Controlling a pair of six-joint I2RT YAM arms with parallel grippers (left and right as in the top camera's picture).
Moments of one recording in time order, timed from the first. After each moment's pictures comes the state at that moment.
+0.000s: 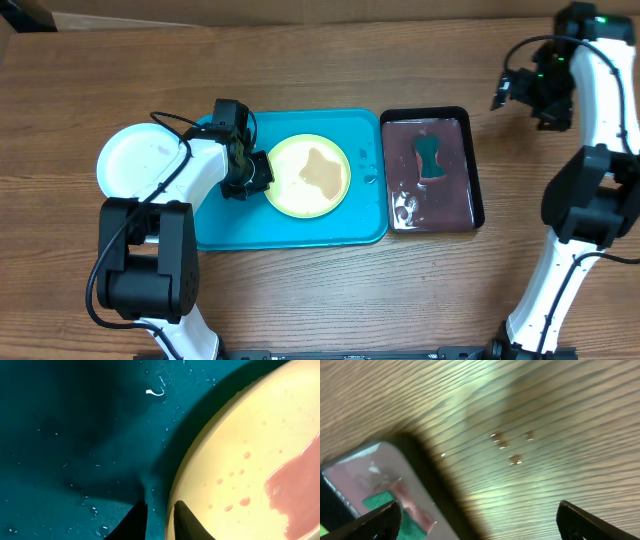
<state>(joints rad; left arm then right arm) -0.12 1.89 1.17 -0.71 0.19 -0.42 -0.22 2.33 2.24 -1.46 -0.14 0.18</state>
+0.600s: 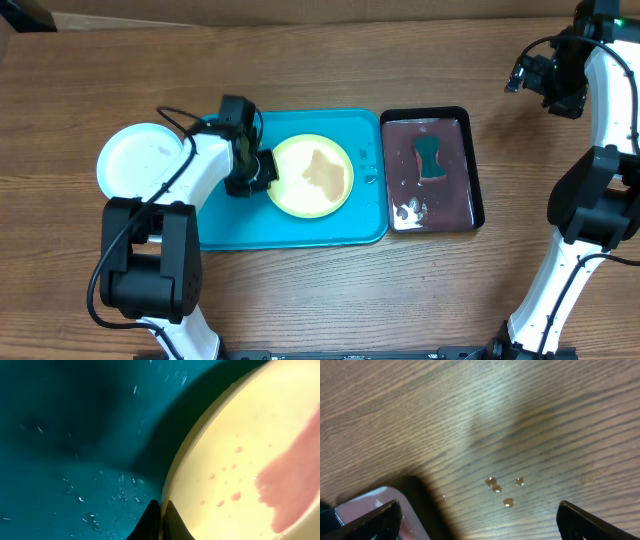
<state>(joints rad) -0.14 1.89 1.24 -0.79 0.19 -0.41 -0.25 2.33 2.24 -1.30 -0.15 0.18</state>
